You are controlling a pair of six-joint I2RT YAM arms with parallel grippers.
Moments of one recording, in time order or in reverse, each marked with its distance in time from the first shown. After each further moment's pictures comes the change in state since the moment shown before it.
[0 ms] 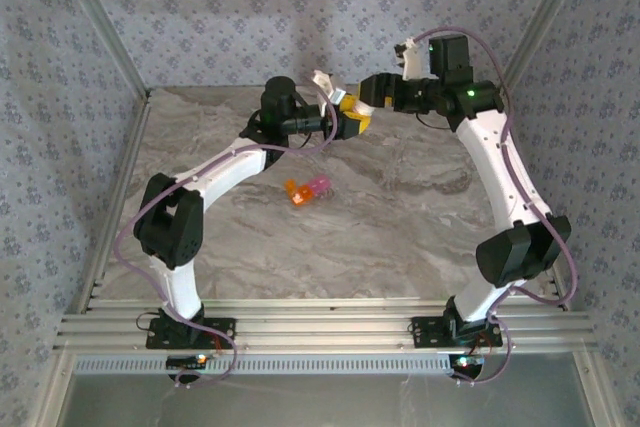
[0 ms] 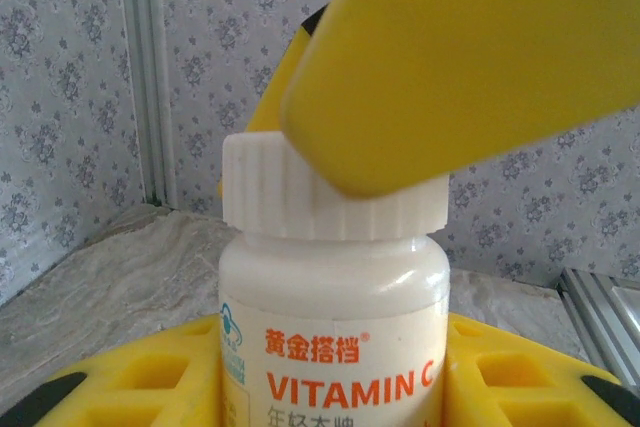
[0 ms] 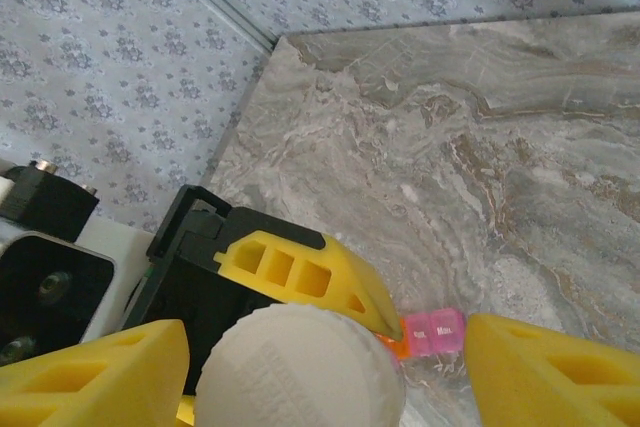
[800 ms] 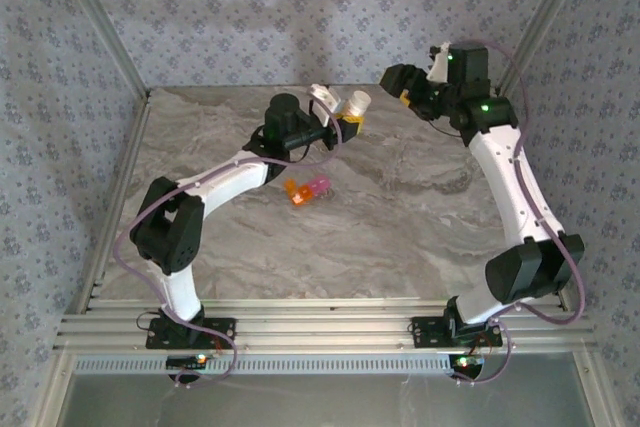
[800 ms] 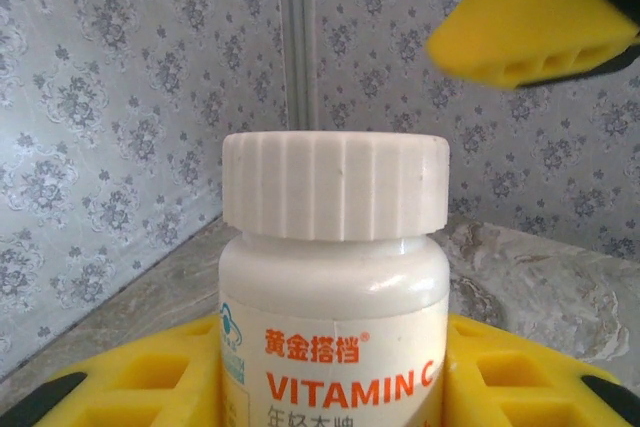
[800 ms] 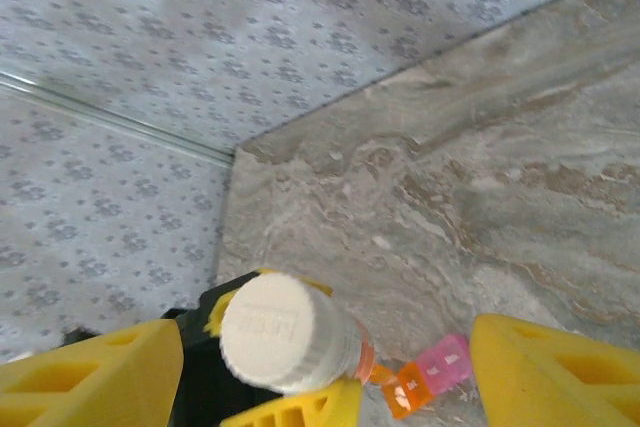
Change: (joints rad) left arm -0.031 -0.040 -0.144 0.061 -0.352 0.132; right arm -0.064 -0.126 -0.169 0.169 0.151 0.359
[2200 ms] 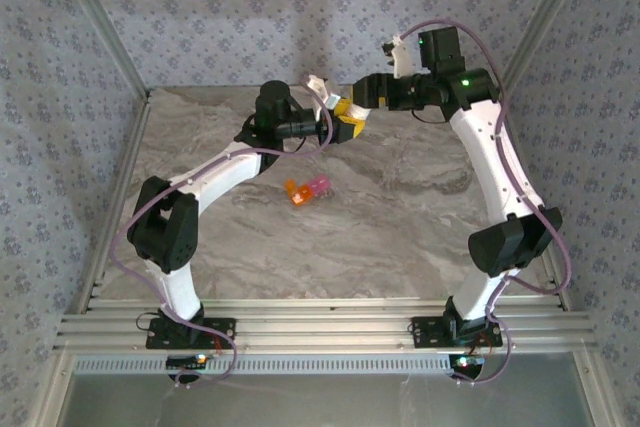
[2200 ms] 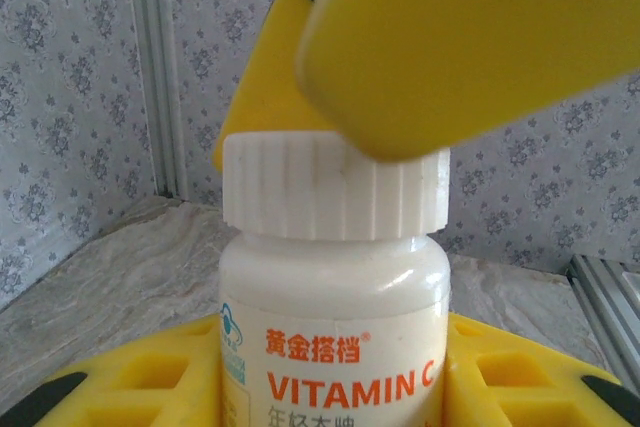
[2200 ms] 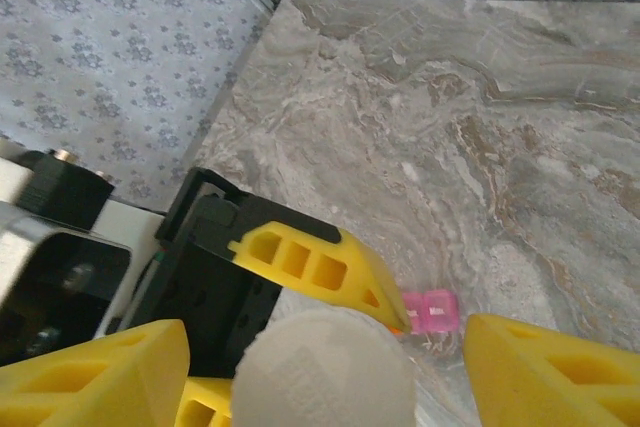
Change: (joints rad) left arm 0.044 -0.001 0.076 -0.051 0.351 -0.097; right arm 0.097 0.206 0.337 -0.343 -0.132 -0.471
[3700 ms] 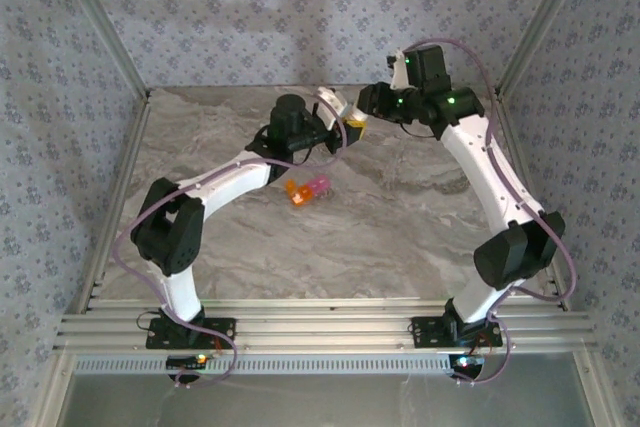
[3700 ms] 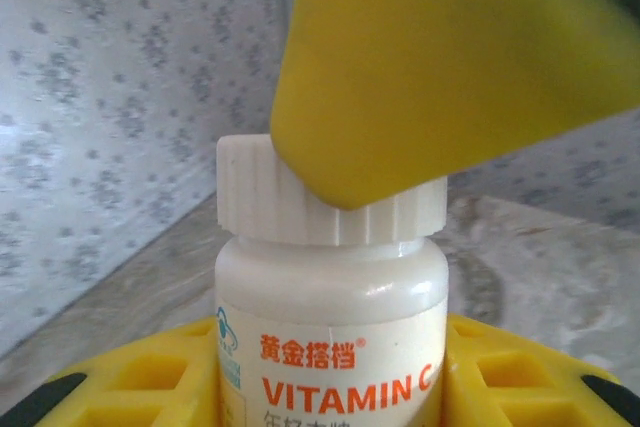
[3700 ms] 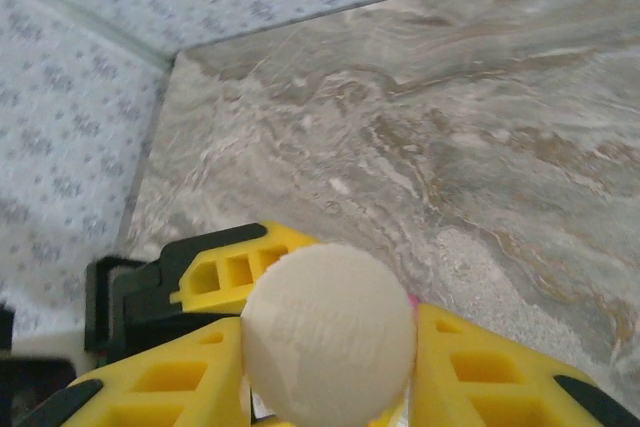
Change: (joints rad) left arm -0.094 -0.004 -0.056 -0.041 -0.449 0.177; right arm 0.079 -0.092 -0.246 0.196 0.311 0.324
